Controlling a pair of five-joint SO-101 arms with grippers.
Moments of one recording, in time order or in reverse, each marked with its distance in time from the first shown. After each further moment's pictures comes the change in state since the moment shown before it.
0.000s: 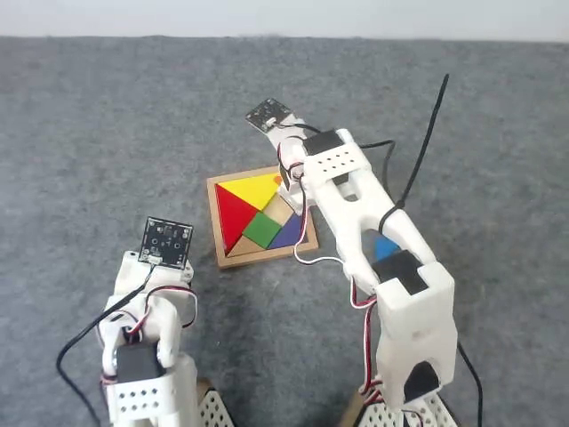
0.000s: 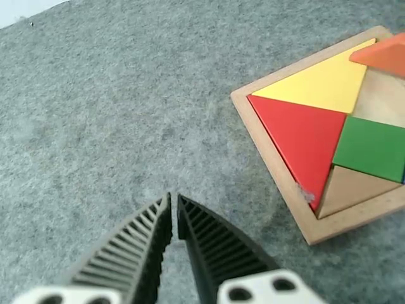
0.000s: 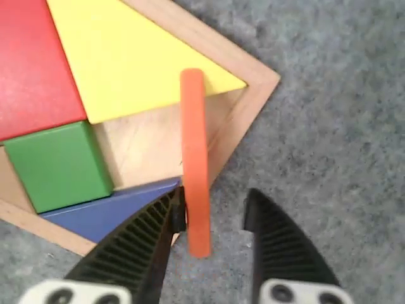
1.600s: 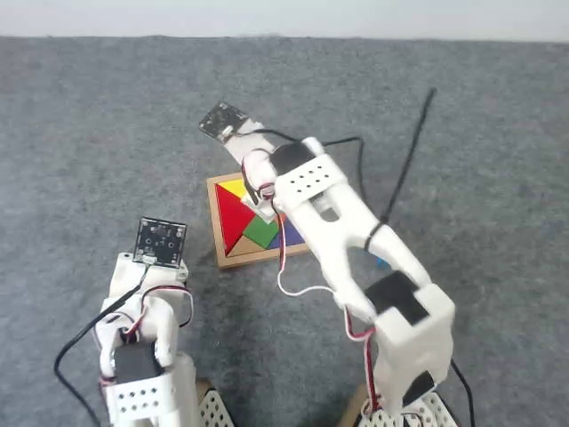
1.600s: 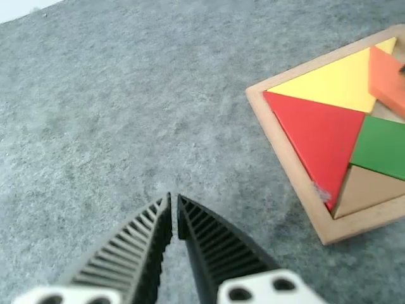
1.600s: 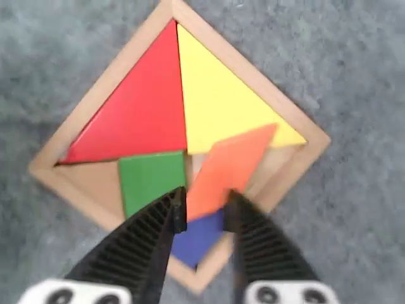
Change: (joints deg) left arm -2.6 0.0 0.0 0.0 -0.2; right arm -9.1 -6.4 2.6 -3.0 -0.4
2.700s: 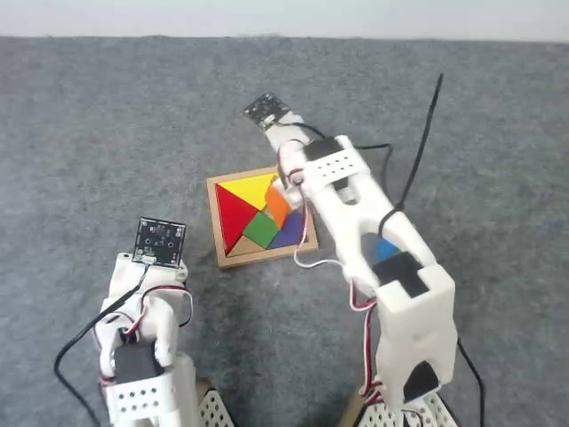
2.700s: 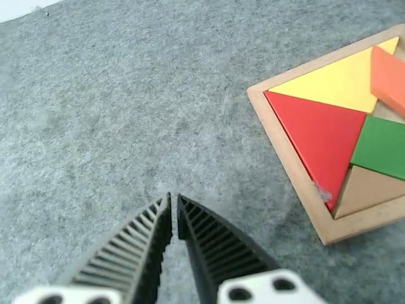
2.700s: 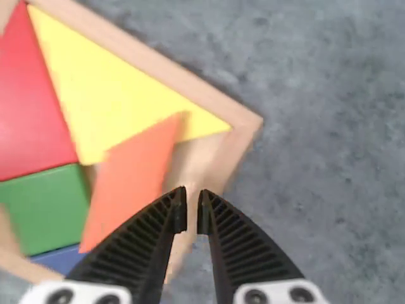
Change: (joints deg) left arm 0.0 0.0 0.0 0.0 0.0; right arm 6.5 5.3 1.4 -7.3 -0.1
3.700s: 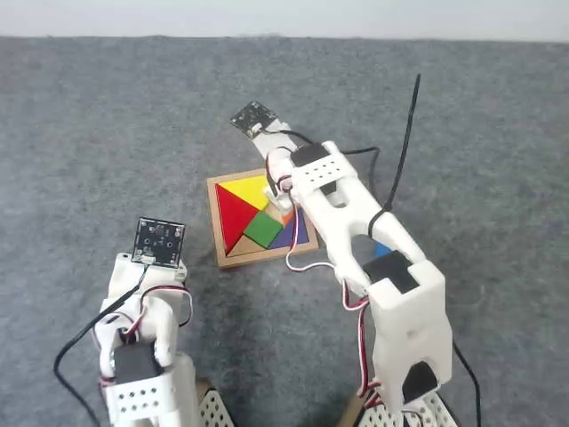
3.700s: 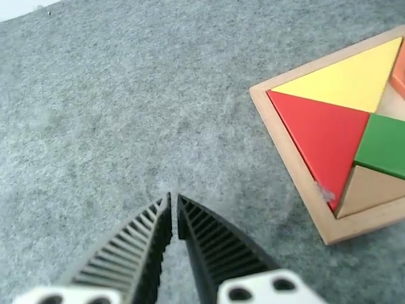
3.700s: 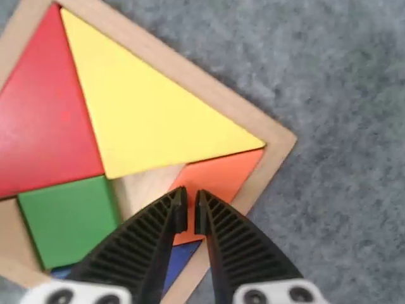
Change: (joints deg) left arm -0.4 0.0 0.0 0.0 0.0; right arm -0.4 3.0 -0.9 -0.3 0.1
